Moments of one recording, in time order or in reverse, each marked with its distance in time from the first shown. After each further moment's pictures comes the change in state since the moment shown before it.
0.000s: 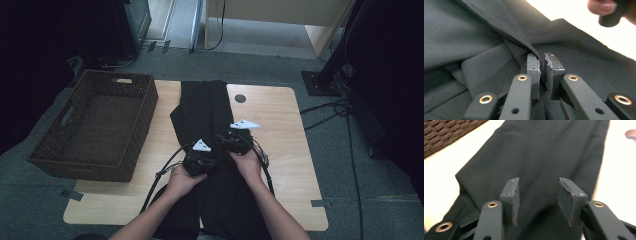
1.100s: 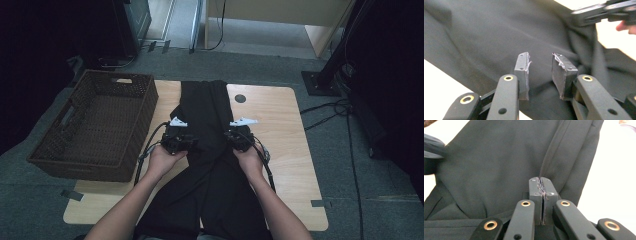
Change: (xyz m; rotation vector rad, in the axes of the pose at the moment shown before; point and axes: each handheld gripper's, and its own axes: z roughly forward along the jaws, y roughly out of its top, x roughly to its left) left arm 0.075 0.026 -0.039 -0.017 0.188 -0.100; right arm -0.012 0.002 0.008 0.106 -0.052 -0.027
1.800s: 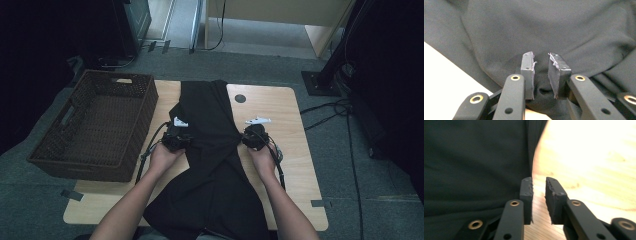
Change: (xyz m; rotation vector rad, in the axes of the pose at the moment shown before) left arm 0.021 -0.001 0.020 0.024 0.129 0.027; right arm -0.048 -0.015 -0.004 0.046 -0.144 0.049
